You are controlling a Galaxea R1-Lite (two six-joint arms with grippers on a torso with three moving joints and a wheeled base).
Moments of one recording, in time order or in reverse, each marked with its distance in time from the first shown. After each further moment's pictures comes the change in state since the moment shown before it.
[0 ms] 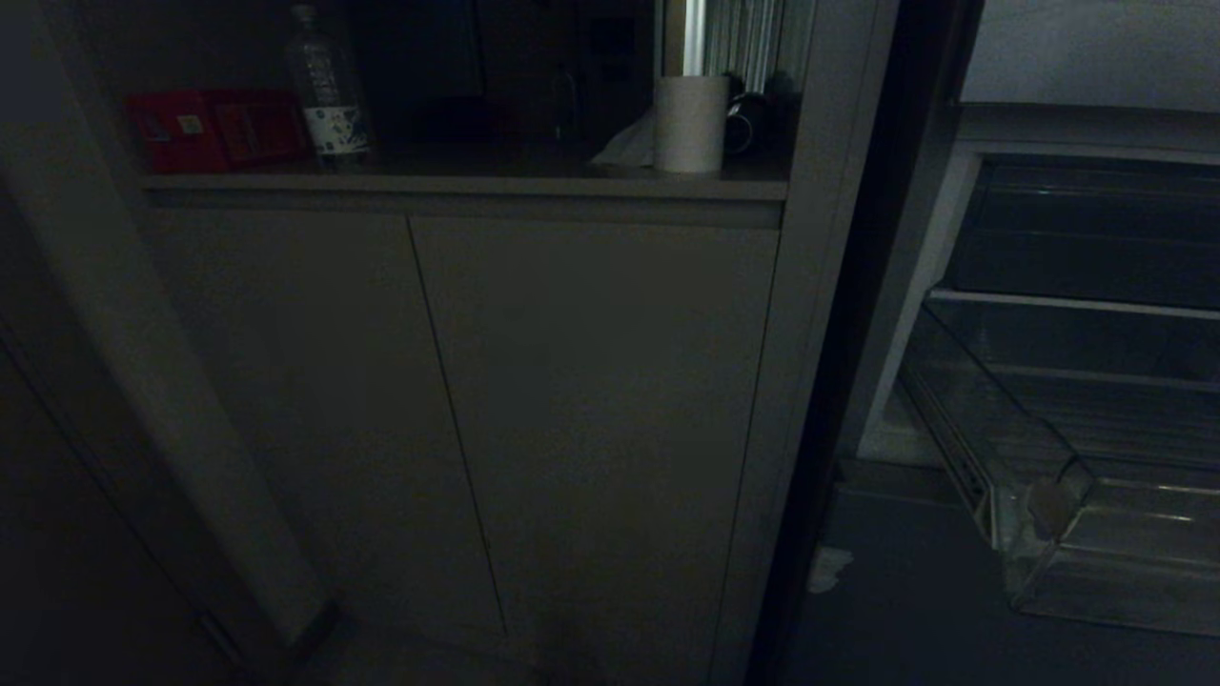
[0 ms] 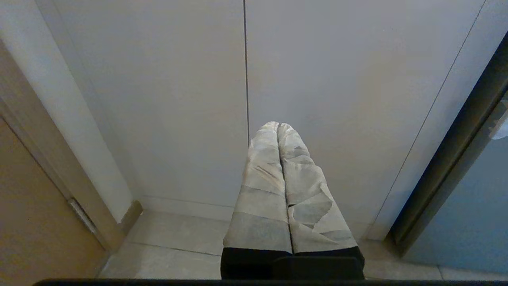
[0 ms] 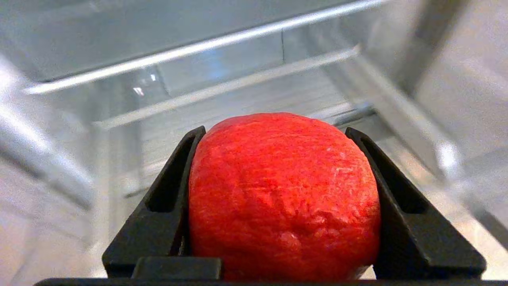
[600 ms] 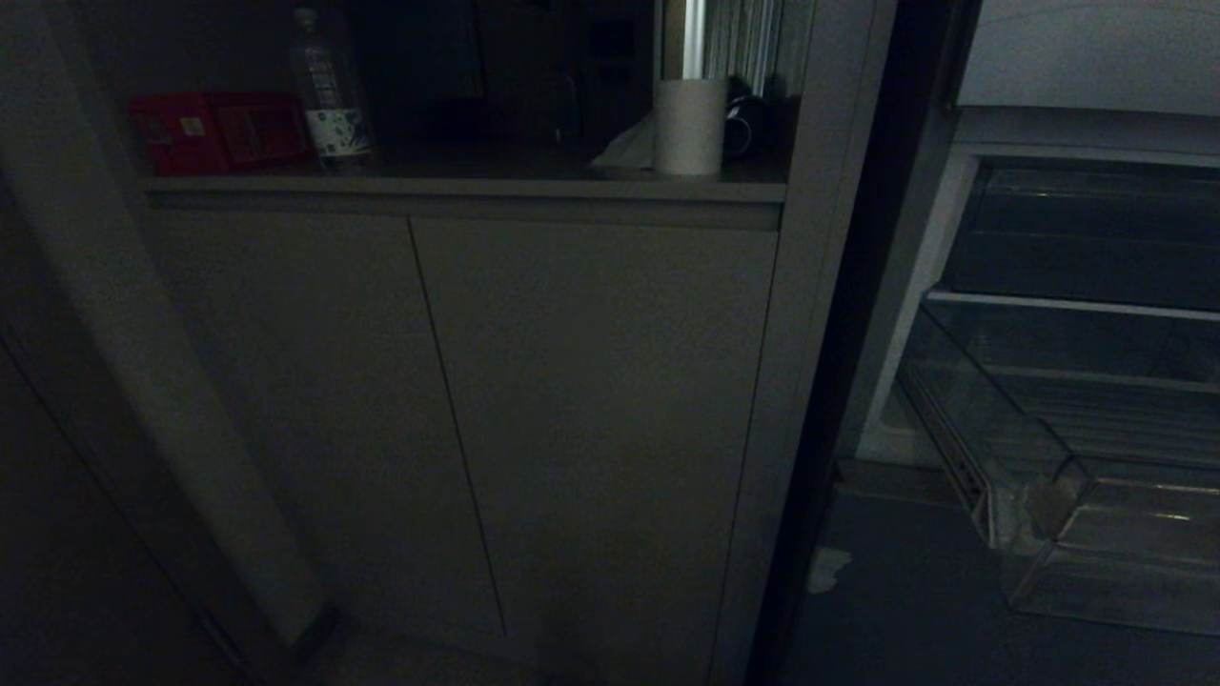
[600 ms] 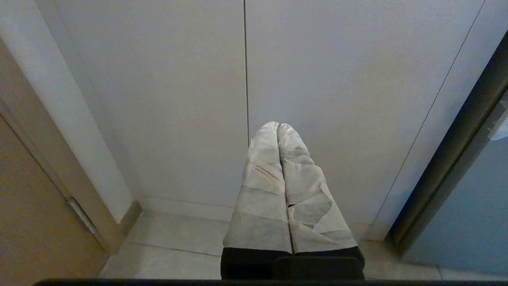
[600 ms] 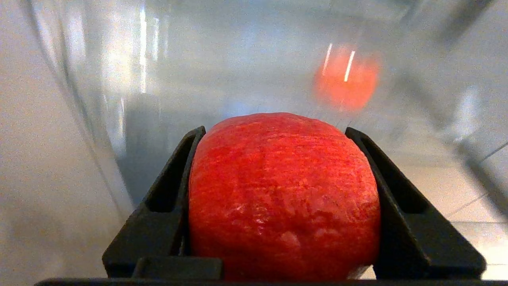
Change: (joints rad) left arm 0.000 0.000 0.000 0.000 0.000 0.000; right arm 0.003 -0.647 0.603 0.028 0.213 -0.336
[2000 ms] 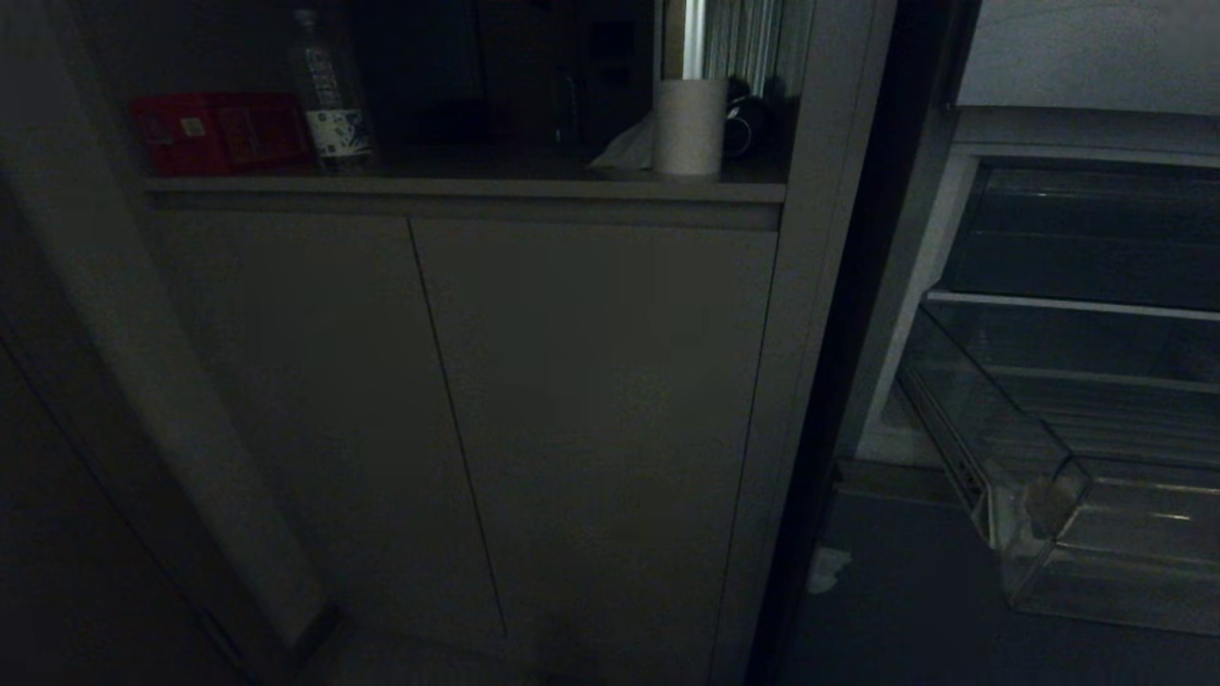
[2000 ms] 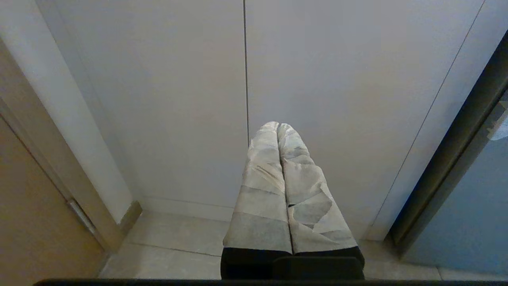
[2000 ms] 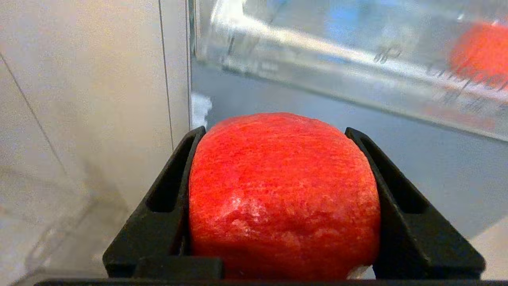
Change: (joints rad) left arm 0.000 0.000 0.000 -0.001 0.000 -0.001; right arm 0.345 -0.330 0.414 -0.207 -0.013 0.077
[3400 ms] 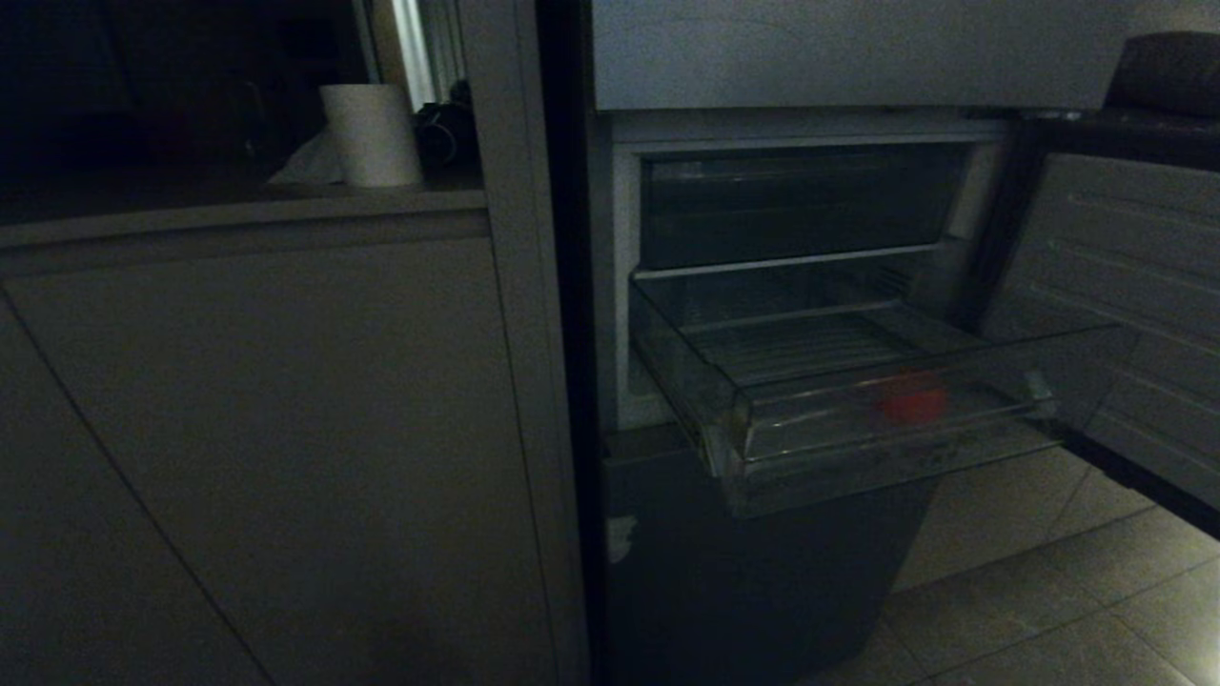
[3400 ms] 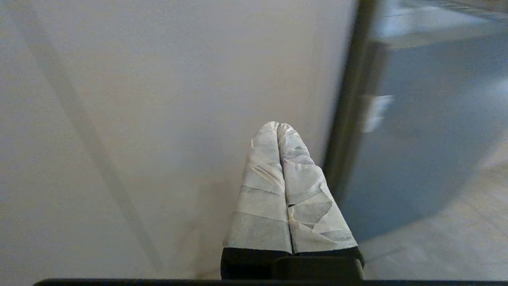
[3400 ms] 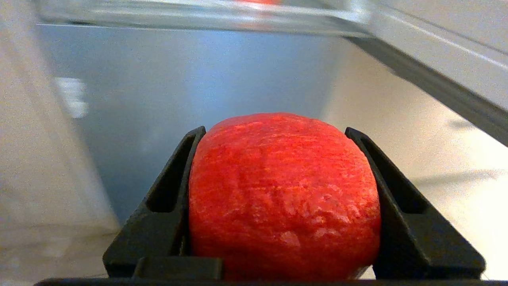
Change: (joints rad) left arm 0.000 0.000 0.000 0.000 0.000 0.000; right arm 0.003 -0.040 0.000 0.001 -0.005 0.033
